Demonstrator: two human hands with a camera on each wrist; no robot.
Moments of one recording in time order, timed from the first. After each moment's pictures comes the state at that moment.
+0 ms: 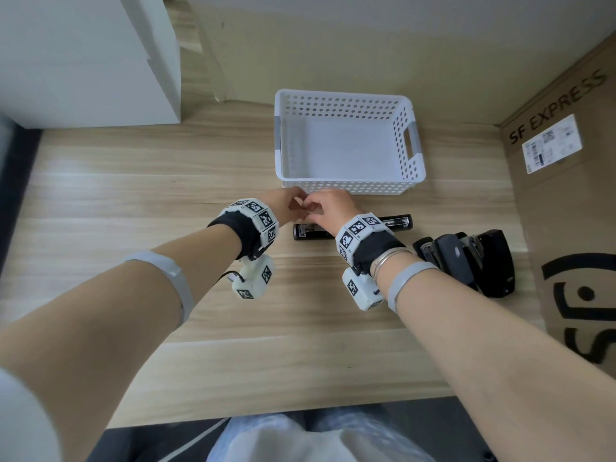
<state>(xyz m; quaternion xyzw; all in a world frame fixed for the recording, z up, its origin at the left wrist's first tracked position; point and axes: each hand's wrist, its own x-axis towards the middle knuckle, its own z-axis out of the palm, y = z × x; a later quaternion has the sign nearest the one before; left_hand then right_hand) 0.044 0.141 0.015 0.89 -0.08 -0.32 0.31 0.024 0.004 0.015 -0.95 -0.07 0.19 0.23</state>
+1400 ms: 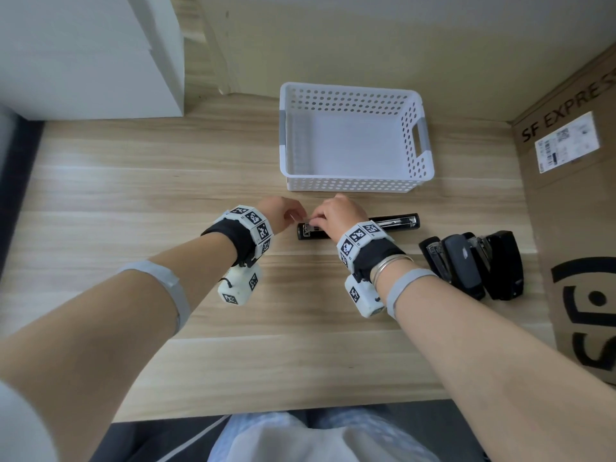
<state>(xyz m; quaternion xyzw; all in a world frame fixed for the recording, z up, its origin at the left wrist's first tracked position) 0.035 0.158 -0.005 0.90 -0.14 -0.31 0.28 0.016 0.002 0.007 -0.96 -0.08 0.24 0.14</state>
